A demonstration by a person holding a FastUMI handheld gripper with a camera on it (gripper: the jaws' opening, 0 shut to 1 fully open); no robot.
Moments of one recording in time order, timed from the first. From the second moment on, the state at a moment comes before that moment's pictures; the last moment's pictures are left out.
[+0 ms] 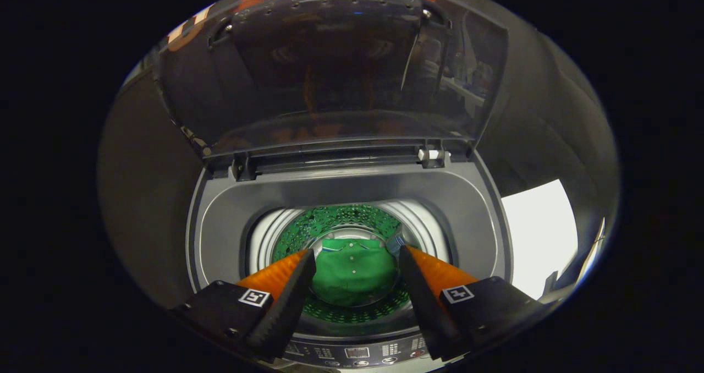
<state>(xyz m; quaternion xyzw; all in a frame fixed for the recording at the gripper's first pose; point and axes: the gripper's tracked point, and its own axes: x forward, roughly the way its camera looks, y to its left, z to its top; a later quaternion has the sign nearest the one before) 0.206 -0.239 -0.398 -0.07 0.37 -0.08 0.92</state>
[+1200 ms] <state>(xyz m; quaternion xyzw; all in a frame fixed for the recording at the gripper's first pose) 0.238 -0.164 -0.095 -0.07 0.16 -0.03 0.98</state>
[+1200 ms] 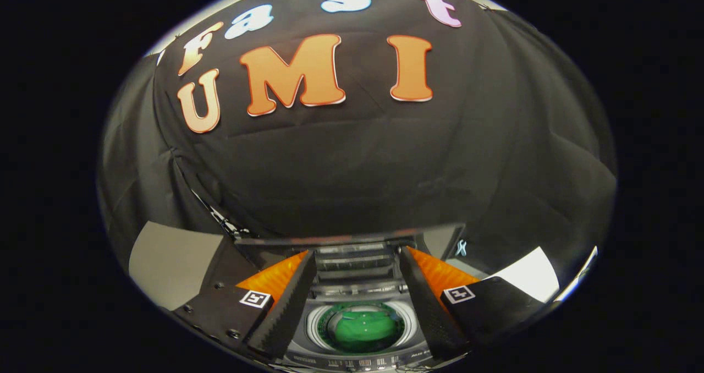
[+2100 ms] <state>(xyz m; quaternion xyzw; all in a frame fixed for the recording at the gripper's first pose) 0.356 -0.171 -0.150 -0.10 0.21 -0.04 0.97</state>
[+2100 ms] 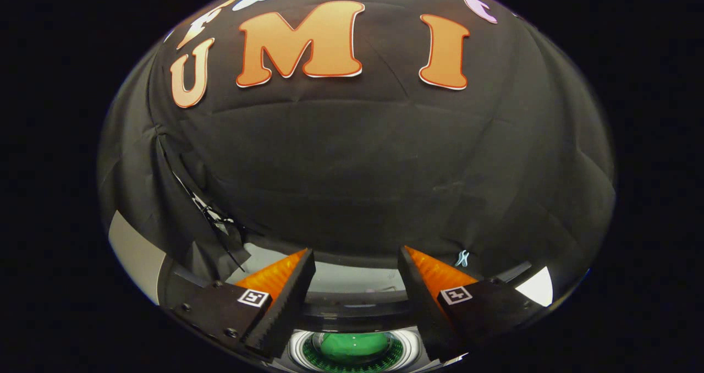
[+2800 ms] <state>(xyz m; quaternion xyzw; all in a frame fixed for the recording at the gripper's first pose) 0.264 -0.175 -0.176 -0.10 0.20 -0.03 0.97</state>
